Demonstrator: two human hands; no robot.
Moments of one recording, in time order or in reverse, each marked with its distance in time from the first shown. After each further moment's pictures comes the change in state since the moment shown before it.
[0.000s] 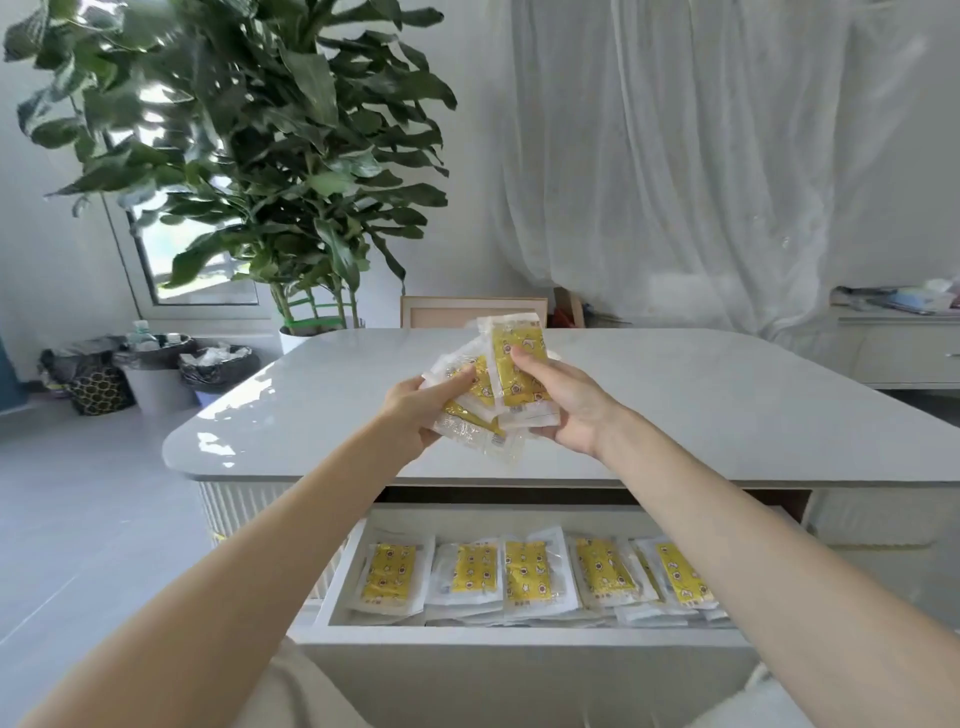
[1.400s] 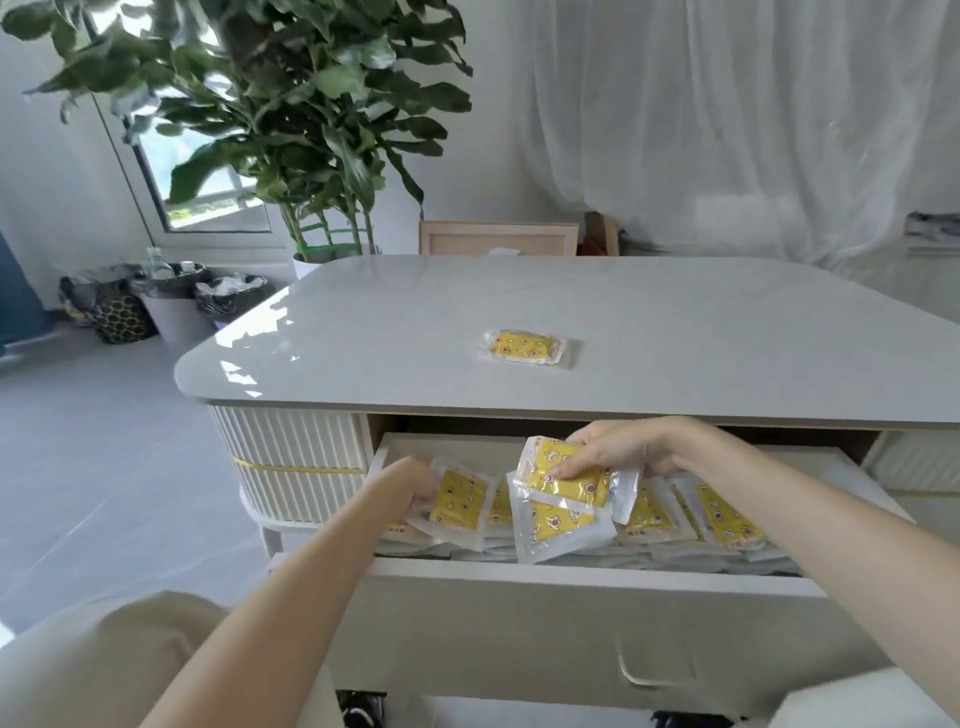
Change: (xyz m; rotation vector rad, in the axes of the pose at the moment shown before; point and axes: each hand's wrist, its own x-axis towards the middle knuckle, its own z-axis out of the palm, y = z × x) left_hand 0.030 -0.141 -0.071 1.072 -0.018 -0.477; right_hand 0.006 0.086 -0.056 -0.979 -0.359 0.530
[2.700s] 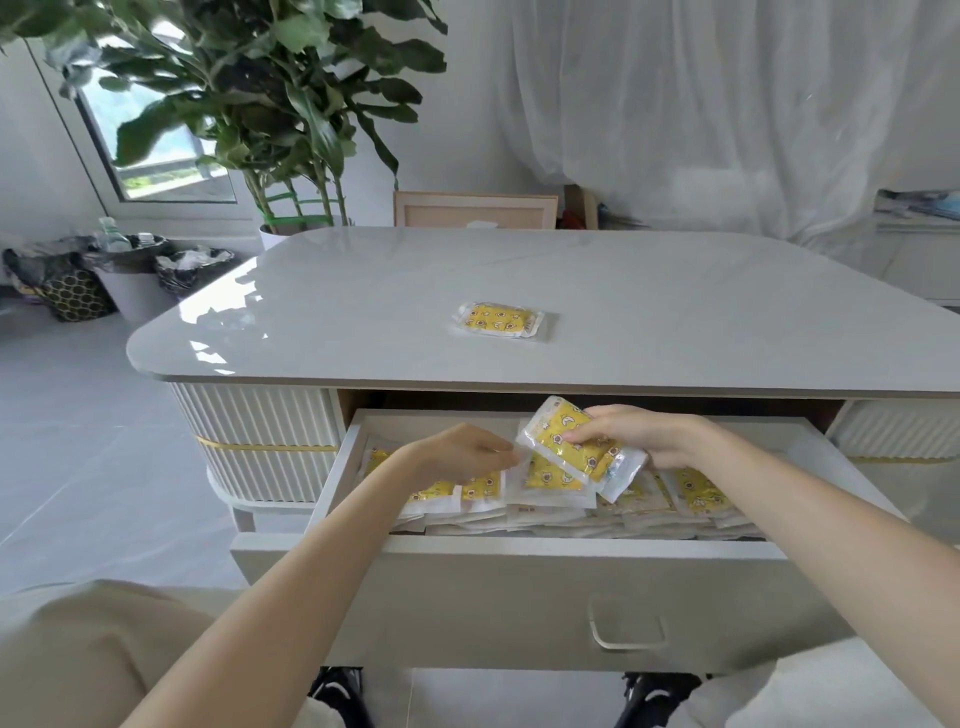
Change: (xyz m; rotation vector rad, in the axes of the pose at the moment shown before) left_hand -0.025 0.038 0.034 -0.021 -0.228 0.559; right_hand 0.002 0.046 -0.004 0.328 0.158 -0.028
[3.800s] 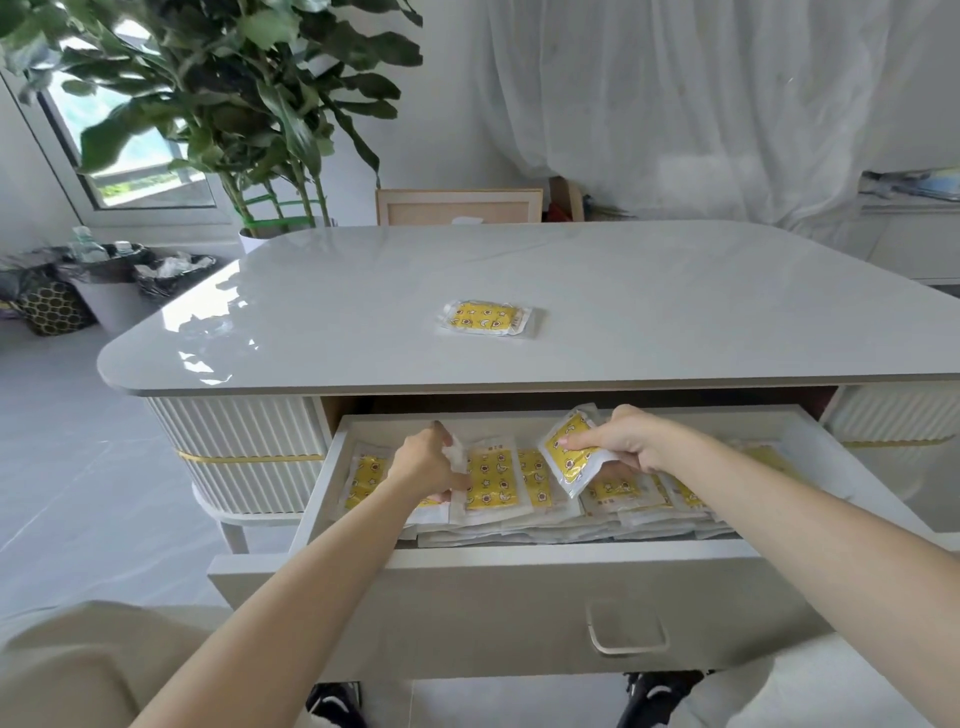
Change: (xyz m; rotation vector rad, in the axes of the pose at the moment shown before) left_hand 0.023 -0.029 0.004 0.124 0.353 -0.200; right_hand 0.022 0.015 0.003 0.149 0.333 0.156
